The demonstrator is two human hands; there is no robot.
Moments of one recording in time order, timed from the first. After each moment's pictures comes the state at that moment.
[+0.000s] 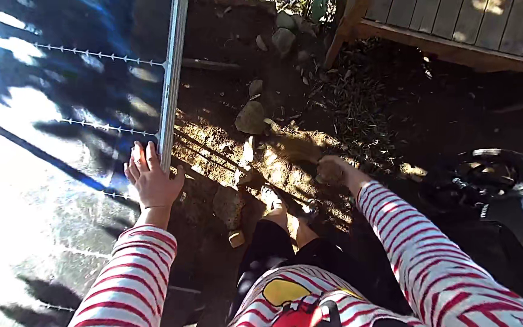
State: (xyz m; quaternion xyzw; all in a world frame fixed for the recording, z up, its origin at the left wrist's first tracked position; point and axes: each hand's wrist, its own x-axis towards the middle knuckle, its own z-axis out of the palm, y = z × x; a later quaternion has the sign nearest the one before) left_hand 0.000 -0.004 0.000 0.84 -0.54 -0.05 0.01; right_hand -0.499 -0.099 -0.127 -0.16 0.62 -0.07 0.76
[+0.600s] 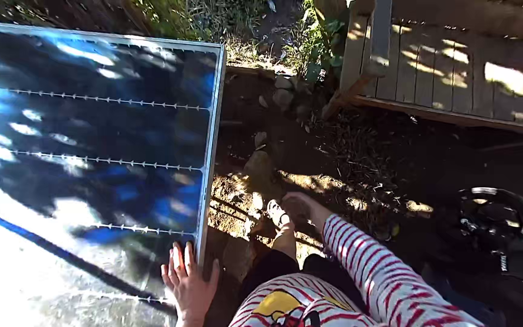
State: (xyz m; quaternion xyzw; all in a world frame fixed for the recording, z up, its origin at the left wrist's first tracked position) left_hand 0.001 -0.009 0.007 0.81 -0.59 -0.01 0.06; right_hand -0.314 -0.215 -0.075 -0.09 0.47 -0.16 0.86
